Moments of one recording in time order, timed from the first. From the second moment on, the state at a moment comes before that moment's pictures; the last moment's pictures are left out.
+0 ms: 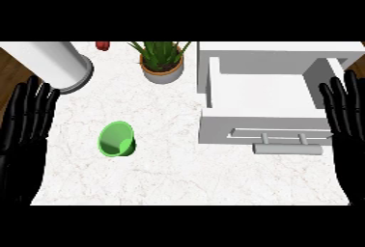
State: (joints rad) left arm 0.00 0.10 -0.01 -2.10 -0.03 0.01 0.04; right arm -0.04 -0.11 0.01 -2.10 -0.02 0.01 0.01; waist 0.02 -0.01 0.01
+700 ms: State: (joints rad) left arm -0.06 0.09 -0.01 -1.95 0.28 -0.19 0.02; right arm -0.04 -0.08 0.05 -2.08 -0.08 0.04 0.10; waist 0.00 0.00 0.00
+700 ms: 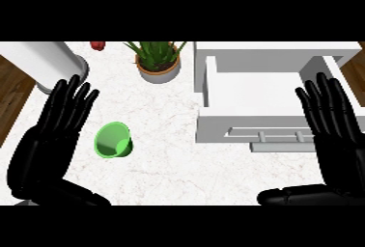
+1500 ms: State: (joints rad) left arm -0.09 0.06 0.00 -1.89 0.28 -0.20 0.03; right arm -0.07 -0.07 0.01 -2.05 -0.11 0.08 0.10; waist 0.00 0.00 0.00
